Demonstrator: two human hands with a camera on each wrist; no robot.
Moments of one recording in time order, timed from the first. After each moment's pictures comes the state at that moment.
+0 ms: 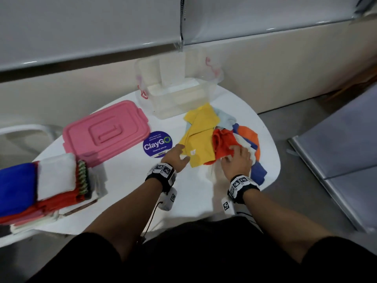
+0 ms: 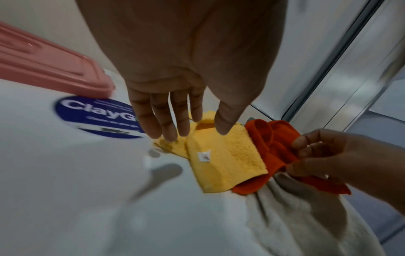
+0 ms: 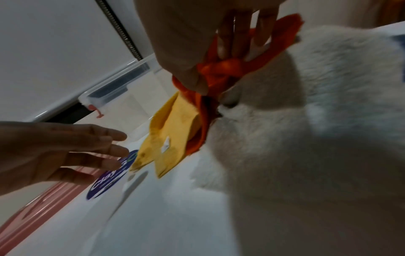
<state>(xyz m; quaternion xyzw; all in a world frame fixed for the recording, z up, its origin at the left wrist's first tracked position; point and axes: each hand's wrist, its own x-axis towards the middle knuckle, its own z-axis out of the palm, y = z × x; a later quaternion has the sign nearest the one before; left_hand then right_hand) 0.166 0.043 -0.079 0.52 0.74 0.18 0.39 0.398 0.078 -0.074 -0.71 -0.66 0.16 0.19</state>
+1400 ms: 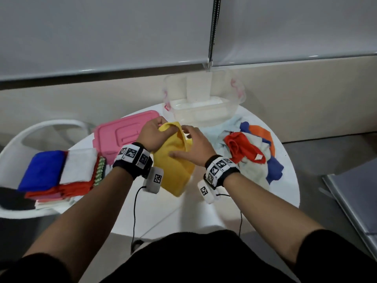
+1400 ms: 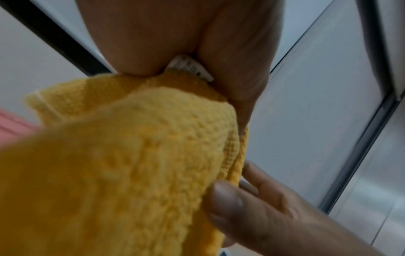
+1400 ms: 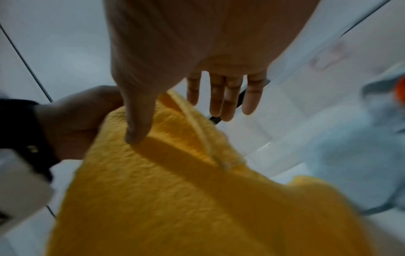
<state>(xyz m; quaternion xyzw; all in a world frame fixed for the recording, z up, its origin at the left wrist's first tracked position) 0.102 0.048 0.074 0.40 0.76 0.41 0.30 0.264 0.122 0.023 -0.35 -0.82 0.42 0.15</state>
